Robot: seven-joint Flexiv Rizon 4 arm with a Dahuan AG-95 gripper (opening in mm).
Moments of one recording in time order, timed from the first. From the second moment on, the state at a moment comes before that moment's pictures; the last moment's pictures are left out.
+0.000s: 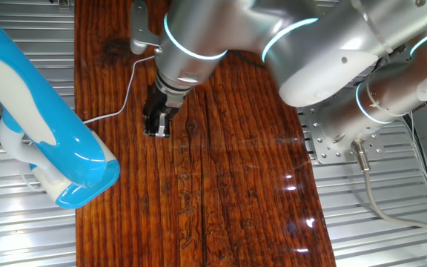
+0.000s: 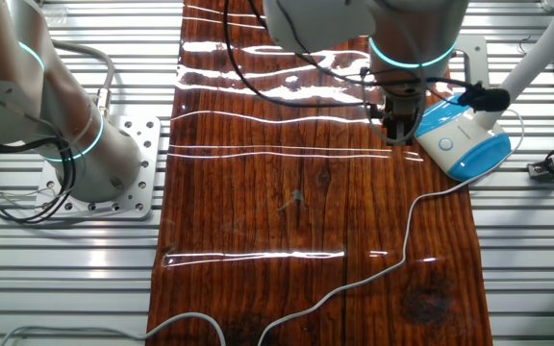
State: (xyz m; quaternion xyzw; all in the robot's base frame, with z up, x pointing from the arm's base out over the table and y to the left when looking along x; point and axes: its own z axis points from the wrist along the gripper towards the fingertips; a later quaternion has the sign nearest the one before) arm 0.572 0.024 0.105 0.03 0.99 0.05 0.10
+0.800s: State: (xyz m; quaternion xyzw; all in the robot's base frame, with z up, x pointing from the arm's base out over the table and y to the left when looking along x) arm 0.580 -0.021 0.127 -0.03 1.00 0.07 0.06
